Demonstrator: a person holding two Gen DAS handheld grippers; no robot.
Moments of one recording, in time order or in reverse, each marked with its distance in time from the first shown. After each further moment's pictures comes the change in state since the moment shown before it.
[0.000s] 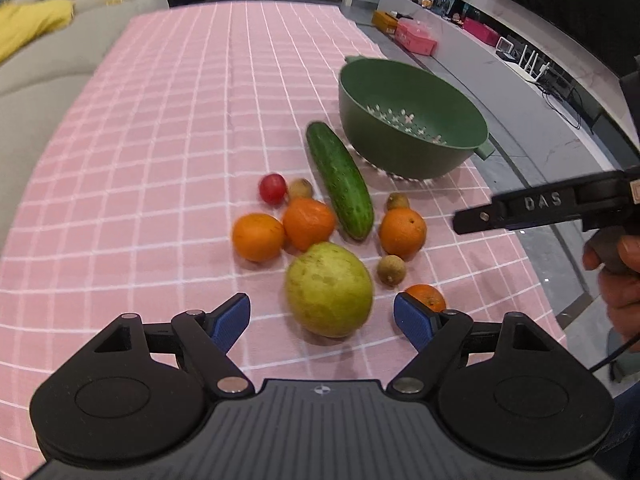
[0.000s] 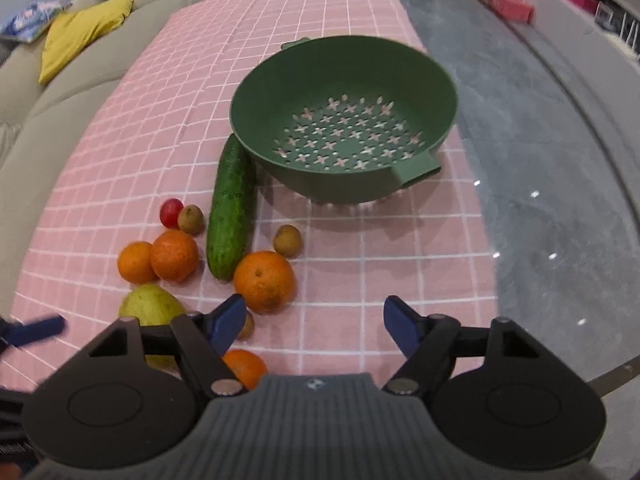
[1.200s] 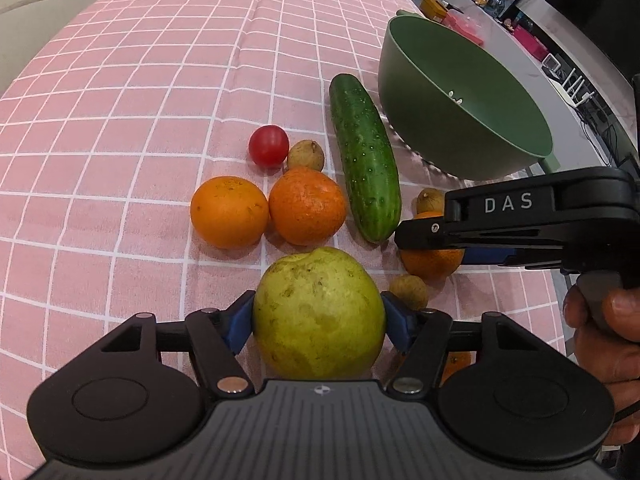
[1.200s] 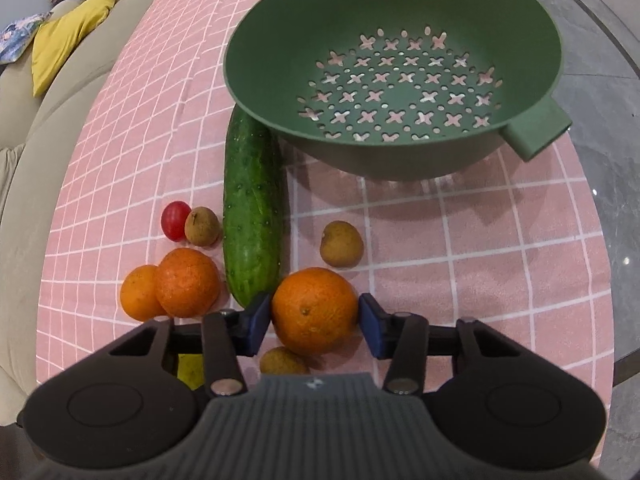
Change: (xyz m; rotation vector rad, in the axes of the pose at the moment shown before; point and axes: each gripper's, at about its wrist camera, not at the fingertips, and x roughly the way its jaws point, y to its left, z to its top) left arm 0.064 0.008 0.009 -0.190 0.083 0.012; right arm 0.079 0.016 0.025 0.115 0.146 0.106
